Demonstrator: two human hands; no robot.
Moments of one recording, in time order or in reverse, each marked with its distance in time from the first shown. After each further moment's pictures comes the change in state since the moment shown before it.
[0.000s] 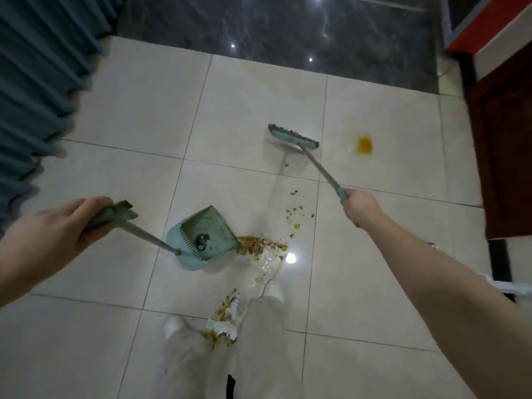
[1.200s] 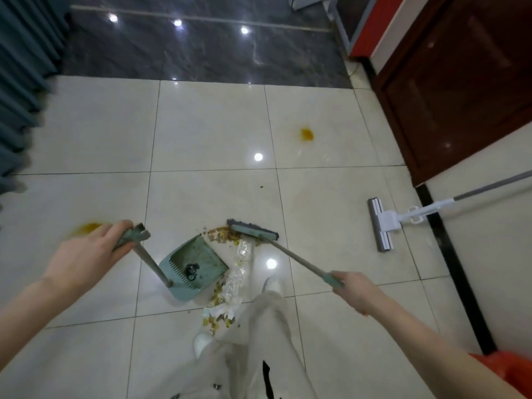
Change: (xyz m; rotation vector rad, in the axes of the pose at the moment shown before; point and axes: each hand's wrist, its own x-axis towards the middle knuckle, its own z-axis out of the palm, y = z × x) left_hand -0.149 0.084 -0.001 0.084 0.034 0.118; right_hand -0.384 0.125 0.134 0.218 -0.263 0.182
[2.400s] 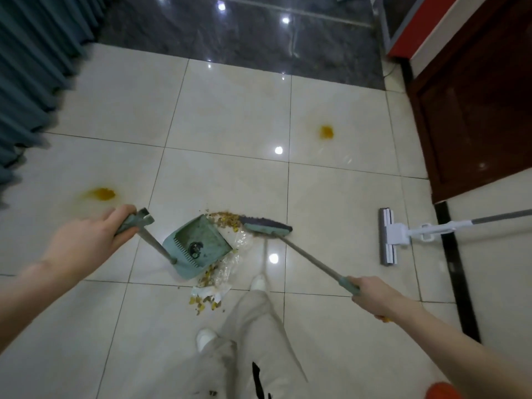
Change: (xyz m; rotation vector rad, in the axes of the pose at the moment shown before) left_hand -0.027 0.078 0.007 0.035 0.033 -0.114; right_hand 0.032 0.079 -0.053 -0.241 -0.137 -0.031
